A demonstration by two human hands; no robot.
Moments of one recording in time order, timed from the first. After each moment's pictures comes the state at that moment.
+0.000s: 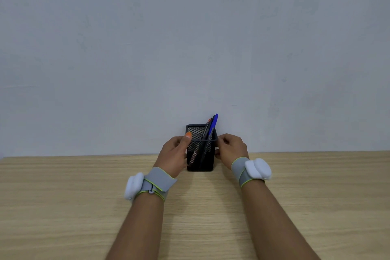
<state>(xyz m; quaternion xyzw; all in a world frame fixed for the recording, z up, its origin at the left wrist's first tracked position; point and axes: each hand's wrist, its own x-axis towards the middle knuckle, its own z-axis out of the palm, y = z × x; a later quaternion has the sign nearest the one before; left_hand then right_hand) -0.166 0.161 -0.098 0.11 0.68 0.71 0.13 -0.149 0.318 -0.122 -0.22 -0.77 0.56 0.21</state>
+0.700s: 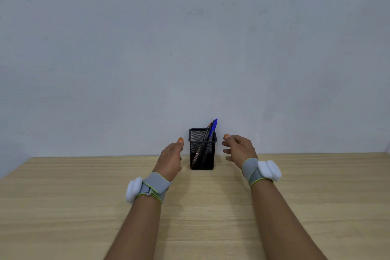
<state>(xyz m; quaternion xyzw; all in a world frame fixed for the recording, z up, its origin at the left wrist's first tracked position) -0.147 0.133 -0.096 0.09 0.73 0.67 0.11 -0.107 0.324 -0.099 -0.21 -0.71 0.64 0.20</state>
